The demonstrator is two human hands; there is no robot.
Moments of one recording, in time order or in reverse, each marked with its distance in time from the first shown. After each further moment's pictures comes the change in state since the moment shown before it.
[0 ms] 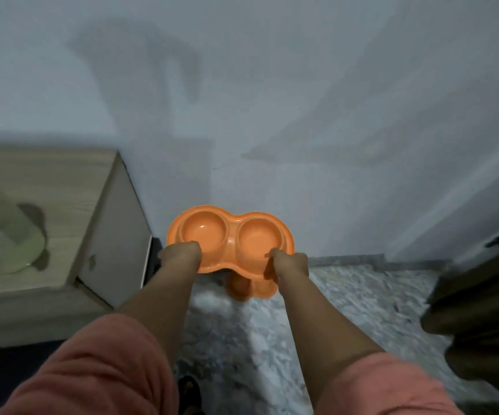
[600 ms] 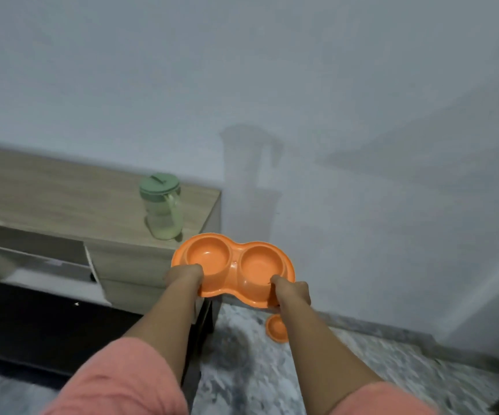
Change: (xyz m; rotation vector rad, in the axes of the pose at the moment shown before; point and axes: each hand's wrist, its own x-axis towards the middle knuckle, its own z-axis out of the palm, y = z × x) left_hand -0.159 -0.117 -0.226 -0.214 0.103 0.115; right_hand -0.220 0.077 -0.033 -0.100 -0.211 -0.253
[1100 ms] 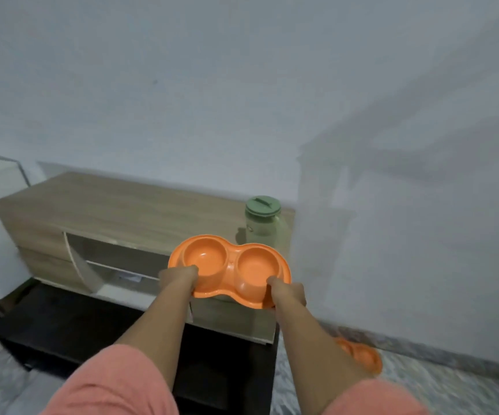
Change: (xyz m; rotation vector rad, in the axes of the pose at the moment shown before) left_hand 0.079 -0.001 -0.262 -0.108 0.174 0.030; right_hand -0.141 -0.015 0.227 0.065 -0.094 -0.076
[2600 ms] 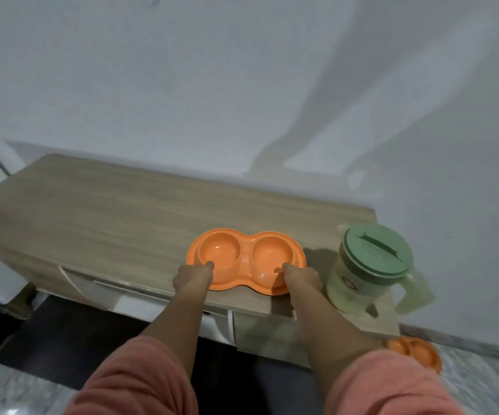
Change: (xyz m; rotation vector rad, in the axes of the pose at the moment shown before) left_hand 0.298 0.099 0.035 0.326 -0.081 -0.049; right_hand 0.189 -0.106 0.262 -0.276 0.071 0.150
